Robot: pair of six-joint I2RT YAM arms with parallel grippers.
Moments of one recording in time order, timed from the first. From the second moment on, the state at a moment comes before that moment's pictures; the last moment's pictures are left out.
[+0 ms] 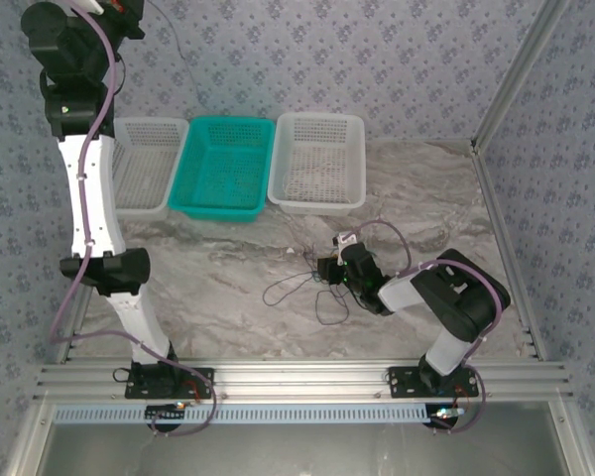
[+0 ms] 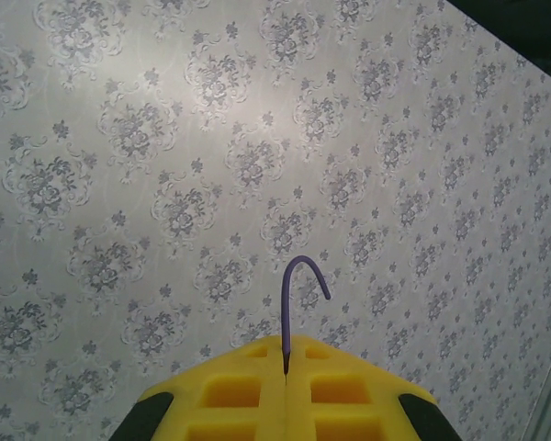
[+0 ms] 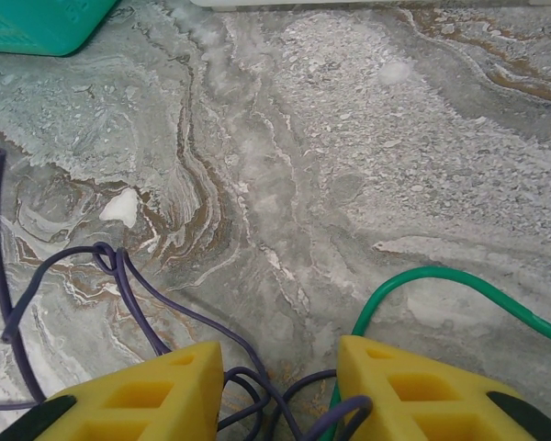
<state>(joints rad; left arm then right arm) 0.04 1.96 2.65 -0.29 0.40 -0.47 0.67 1.68 0.46 0.65 0.07 0.41</state>
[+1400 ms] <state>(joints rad) -0.08 1.55 1.44 -0.15 0.29 -0.46 0.68 1.42 0.46 0.41 0.08 0.39</state>
